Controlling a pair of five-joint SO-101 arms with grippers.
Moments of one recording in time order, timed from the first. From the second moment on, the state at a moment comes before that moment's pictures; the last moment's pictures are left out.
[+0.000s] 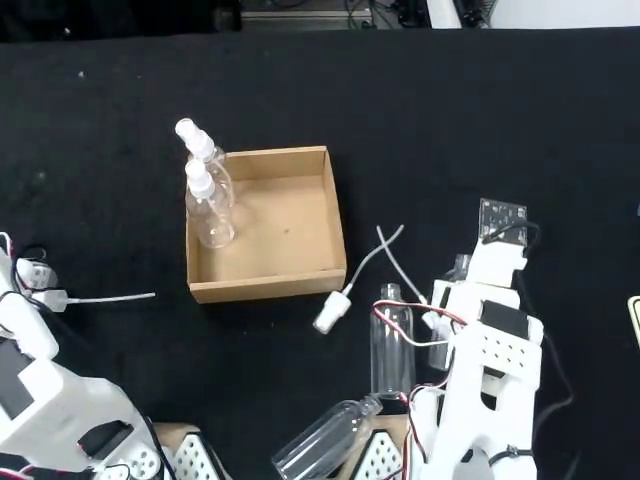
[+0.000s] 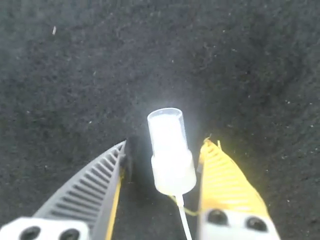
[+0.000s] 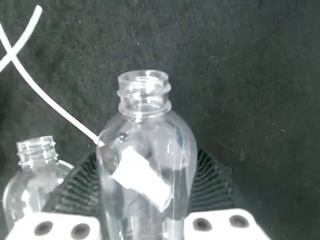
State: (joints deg) left arm -50.9 1.8 28.5 58.9 30.5; right arm 20.9 -49.4 73.9 50.4 7.5
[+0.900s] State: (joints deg) left arm -50.5 1.7 26.7 58.5 -41.1; right arm 20.9 -49.4 73.9 50.4 7.5
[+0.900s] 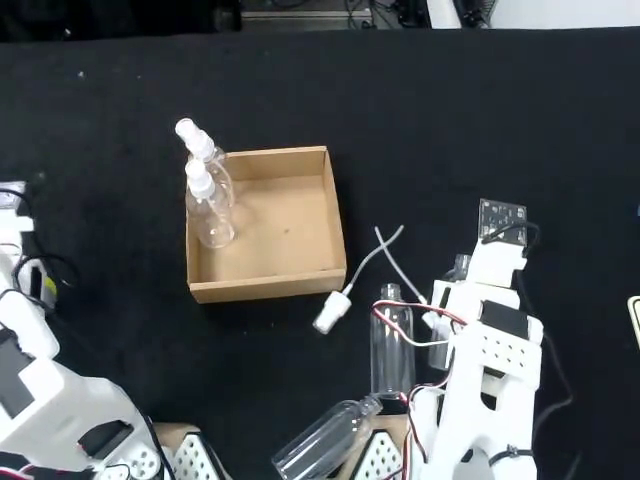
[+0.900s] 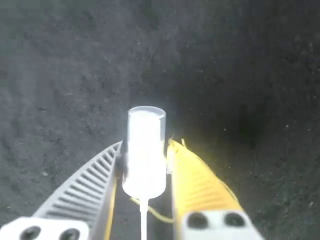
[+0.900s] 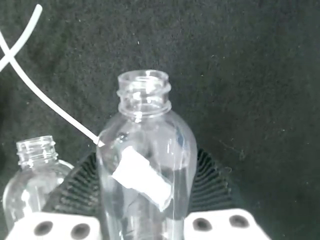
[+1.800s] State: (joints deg) left arm -50.0 6.8 24.3 64.2 -42.0; right arm 20.9 -49.4 73.9 50.4 7.5
